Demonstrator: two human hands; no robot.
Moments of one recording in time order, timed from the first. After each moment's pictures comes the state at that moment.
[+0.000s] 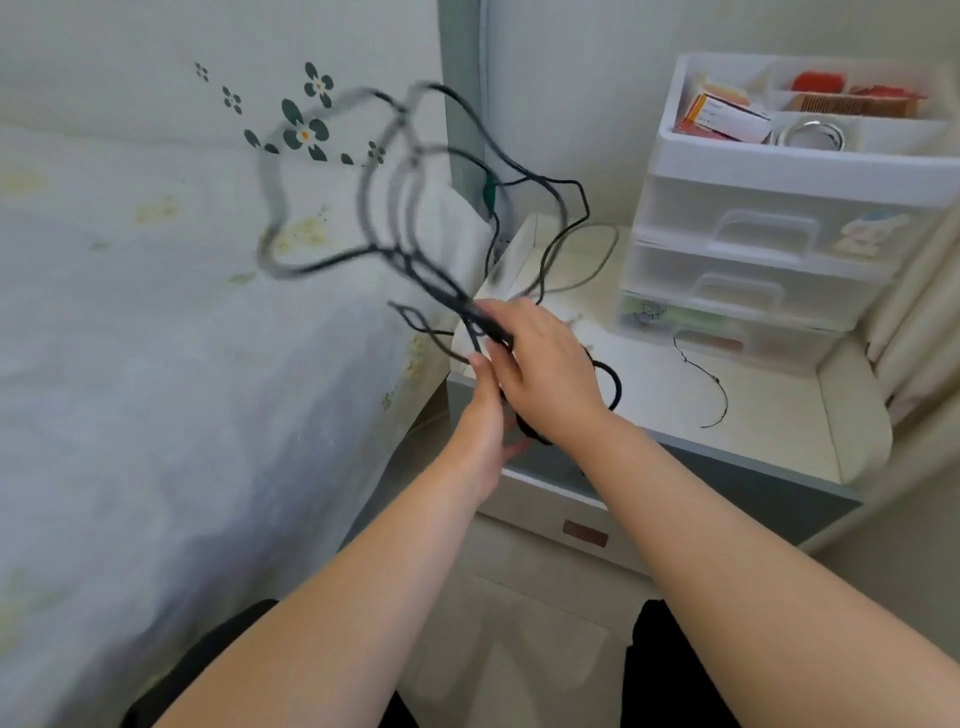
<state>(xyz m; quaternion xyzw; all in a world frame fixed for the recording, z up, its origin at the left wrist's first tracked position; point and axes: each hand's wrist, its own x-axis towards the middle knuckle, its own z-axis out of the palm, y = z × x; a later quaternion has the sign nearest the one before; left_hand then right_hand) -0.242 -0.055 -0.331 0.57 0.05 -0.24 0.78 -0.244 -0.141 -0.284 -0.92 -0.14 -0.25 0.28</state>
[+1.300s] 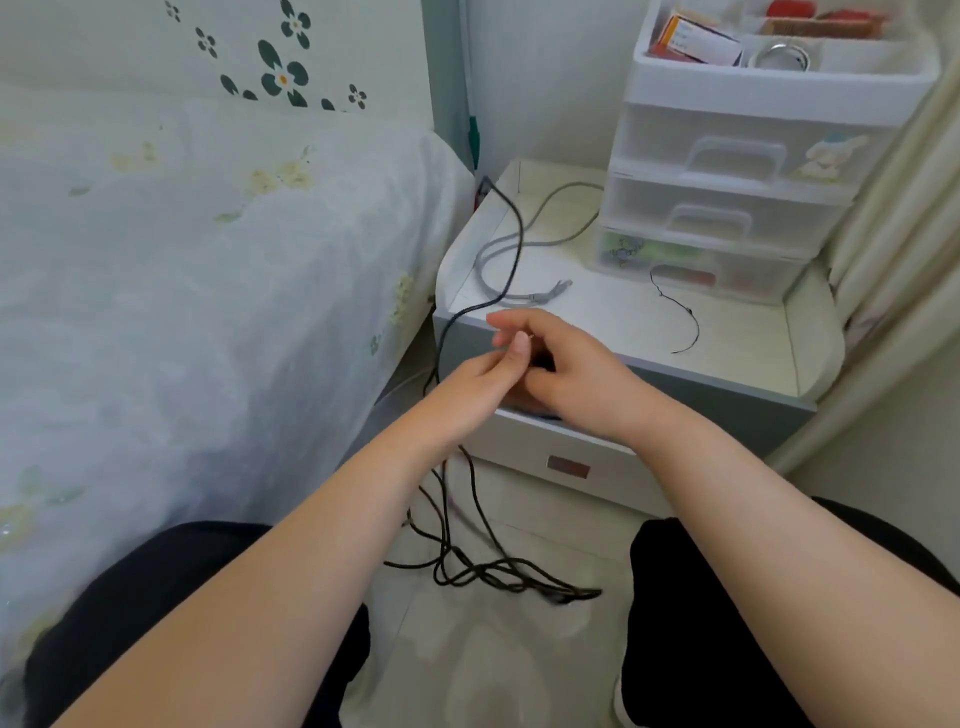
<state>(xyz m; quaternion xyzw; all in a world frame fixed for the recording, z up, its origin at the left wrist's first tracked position) -0.318 -0.024 -0.303 0.77 -0.18 -0.25 0.56 -0.347 -0.163 -0.281 -0.85 -0.09 0.04 0.51</state>
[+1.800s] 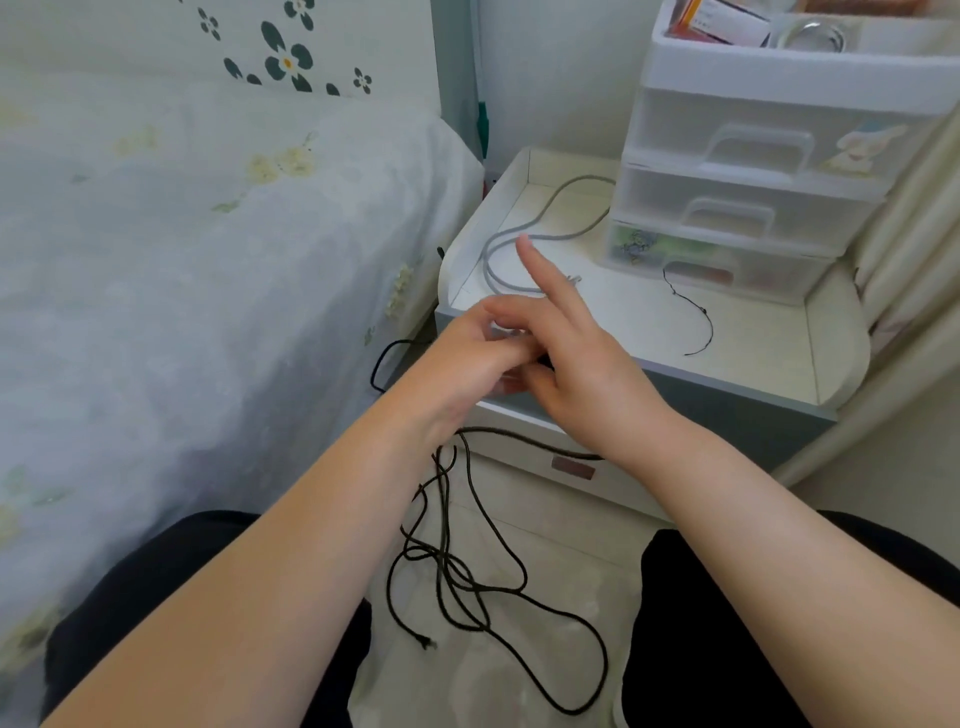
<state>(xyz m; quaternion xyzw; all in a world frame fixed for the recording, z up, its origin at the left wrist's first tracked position) -0.302 -0.034 -0.286 0.69 -0.11 -0.22 0.68 -0.345 -0.167 -0.285 -0.90 -0.21 -0.16 0.35</state>
